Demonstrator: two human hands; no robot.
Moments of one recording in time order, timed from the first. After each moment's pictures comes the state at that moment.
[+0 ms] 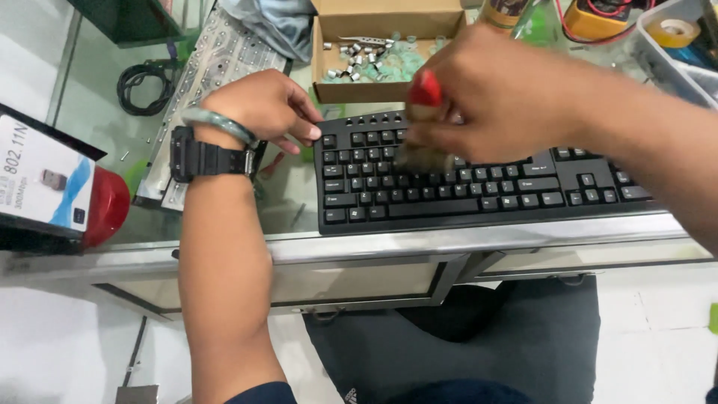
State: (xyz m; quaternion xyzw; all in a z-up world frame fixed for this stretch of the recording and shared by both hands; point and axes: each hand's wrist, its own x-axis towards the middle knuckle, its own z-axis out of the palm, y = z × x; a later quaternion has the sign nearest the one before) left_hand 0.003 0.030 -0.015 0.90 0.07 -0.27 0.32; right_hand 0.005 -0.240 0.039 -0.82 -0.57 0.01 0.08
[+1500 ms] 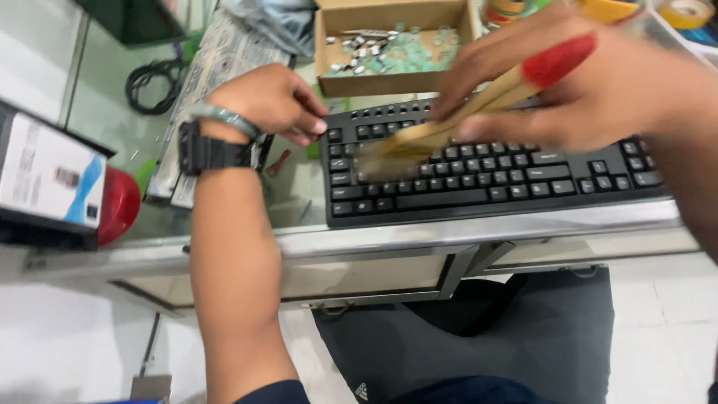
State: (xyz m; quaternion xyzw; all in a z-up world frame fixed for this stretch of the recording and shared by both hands) left_hand -0.007 0.022 -0.003 0.92 0.06 -0.26 0.28; right_hand -0.004 -0.272 0.053 -0.70 -0.67 0.01 0.25
